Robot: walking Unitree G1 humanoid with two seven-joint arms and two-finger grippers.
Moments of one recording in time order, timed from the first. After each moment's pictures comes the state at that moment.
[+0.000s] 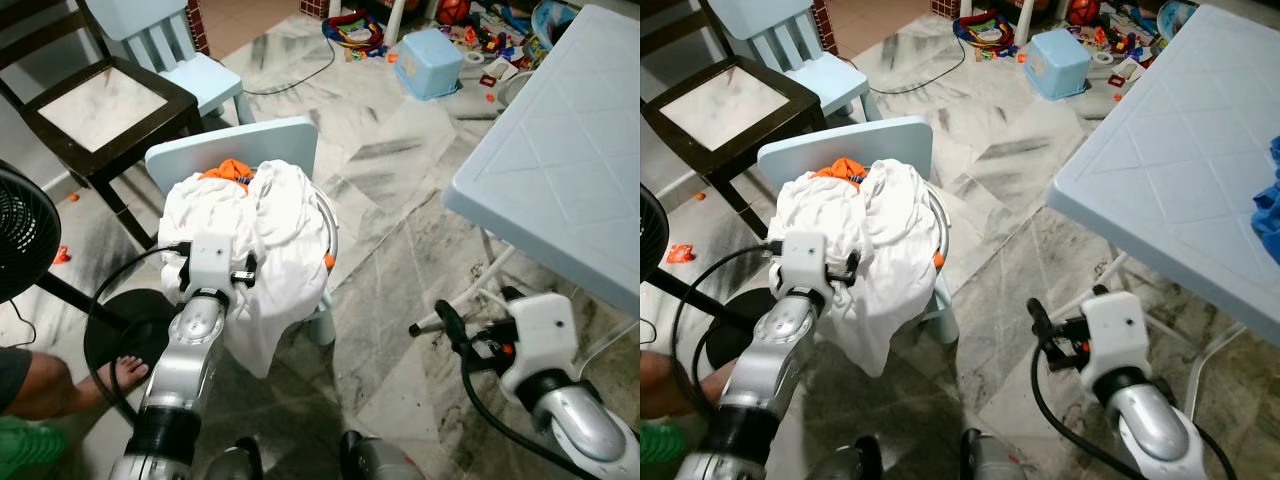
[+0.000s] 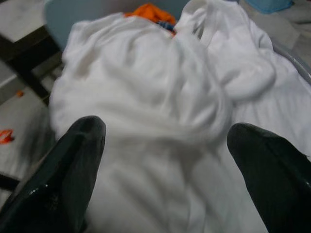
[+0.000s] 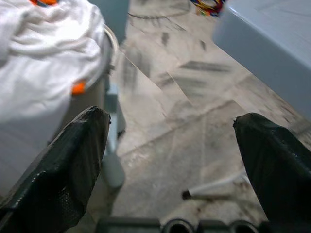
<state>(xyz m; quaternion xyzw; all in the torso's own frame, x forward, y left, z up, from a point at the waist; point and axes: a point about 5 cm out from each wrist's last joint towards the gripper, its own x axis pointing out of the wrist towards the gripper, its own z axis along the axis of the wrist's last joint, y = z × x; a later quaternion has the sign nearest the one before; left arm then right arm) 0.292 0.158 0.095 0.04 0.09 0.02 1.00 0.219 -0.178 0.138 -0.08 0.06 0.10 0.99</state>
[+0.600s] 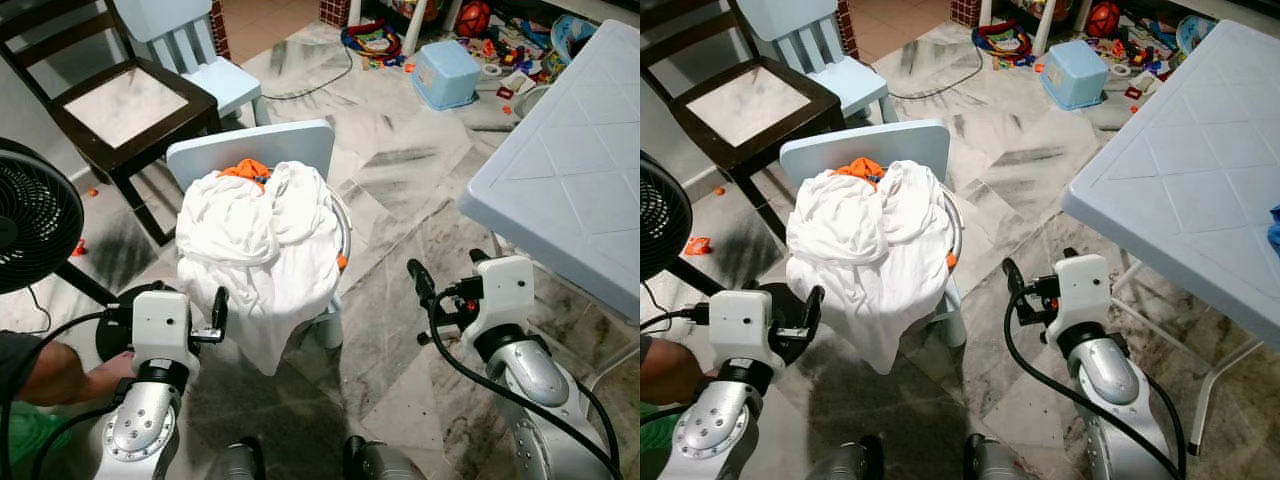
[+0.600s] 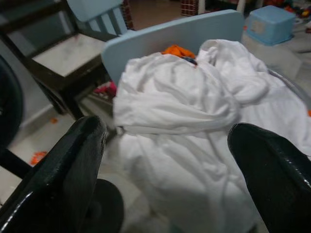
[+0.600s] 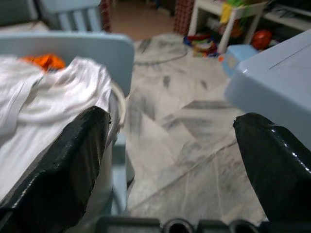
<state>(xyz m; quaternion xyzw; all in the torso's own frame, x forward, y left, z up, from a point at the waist) 0.221 0.177 0.121 0.07 0.02 0.00 1.00 0.262 -0.169 0.143 -0.03 -0.01 0.06 1.00</state>
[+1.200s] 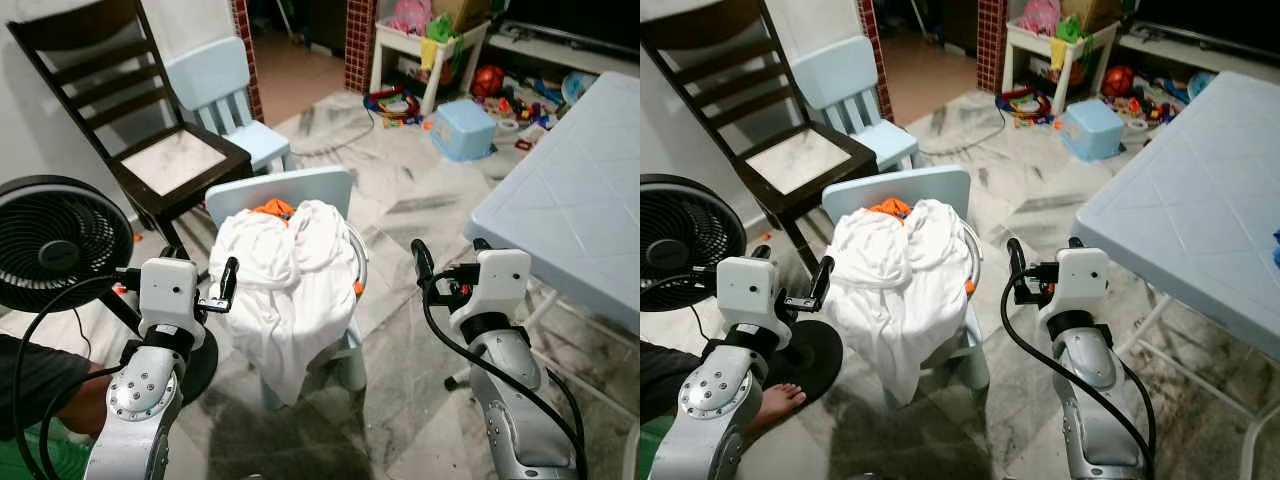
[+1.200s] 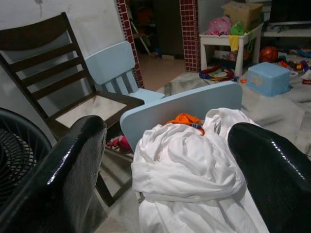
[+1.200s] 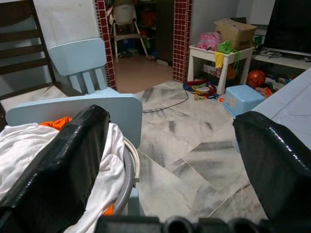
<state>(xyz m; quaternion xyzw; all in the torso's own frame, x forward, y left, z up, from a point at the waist) 0.250 0.170 0.133 0.06 -0.02 -0.04 1.00 0.277 -0.162 0.127 0.00 -0.03 0.02 1.00</state>
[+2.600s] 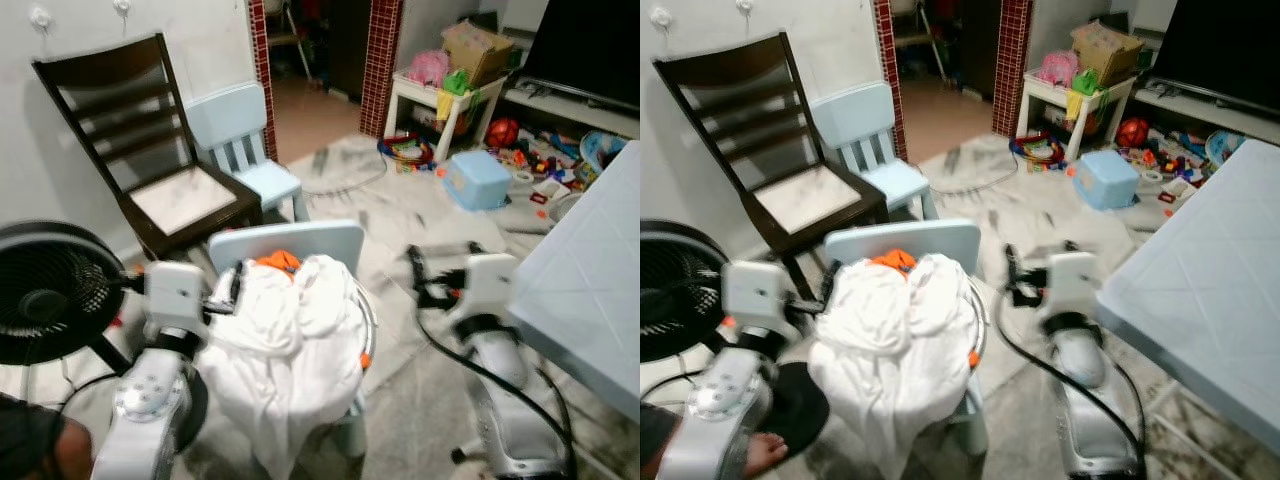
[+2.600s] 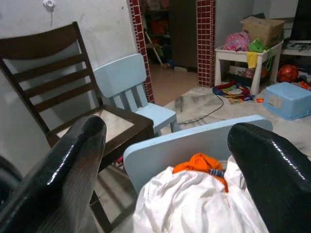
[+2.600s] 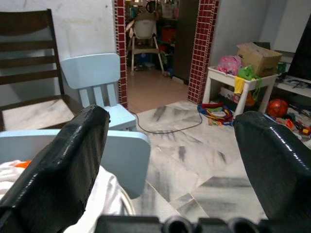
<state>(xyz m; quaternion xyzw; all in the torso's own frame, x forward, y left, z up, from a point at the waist) 0.249 0.165 0.129 0.05 -0.01 -0.02 1.00 0.283 -0.152 0.125 -0.02 -0.04 0.06 1.00</state>
